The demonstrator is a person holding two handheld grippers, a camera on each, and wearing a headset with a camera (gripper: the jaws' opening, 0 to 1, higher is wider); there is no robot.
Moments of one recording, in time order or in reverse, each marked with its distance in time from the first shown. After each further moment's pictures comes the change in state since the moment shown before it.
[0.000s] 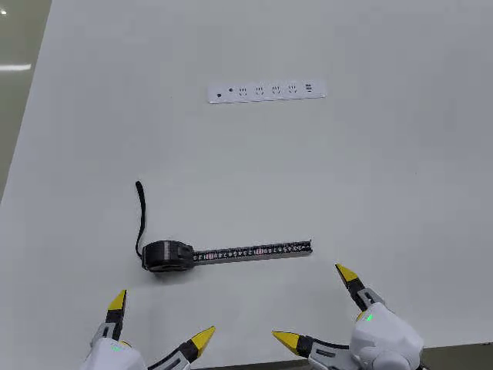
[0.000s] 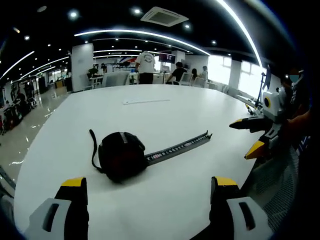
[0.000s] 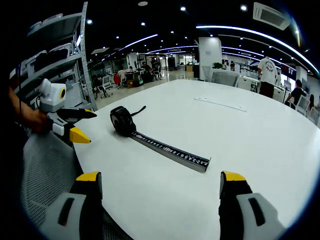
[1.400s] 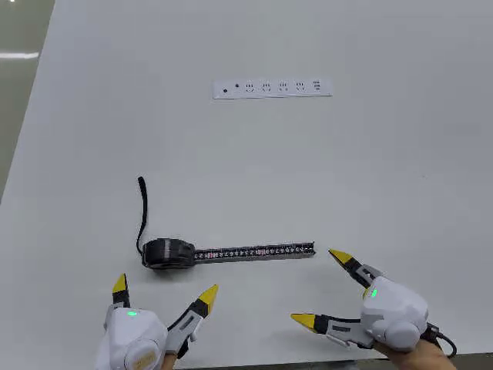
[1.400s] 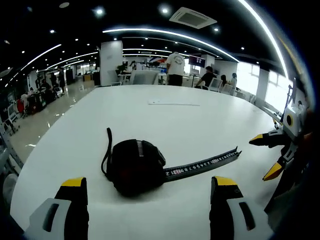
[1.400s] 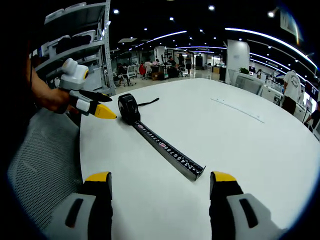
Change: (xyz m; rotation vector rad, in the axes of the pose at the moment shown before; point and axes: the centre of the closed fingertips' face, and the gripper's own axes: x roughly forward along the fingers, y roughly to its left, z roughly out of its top) left arm 0.041 0.021 0.014 -0.128 -0.013 0.224; right arm 0.022 -0.034 -0.008 -0.185 0.043 0.196
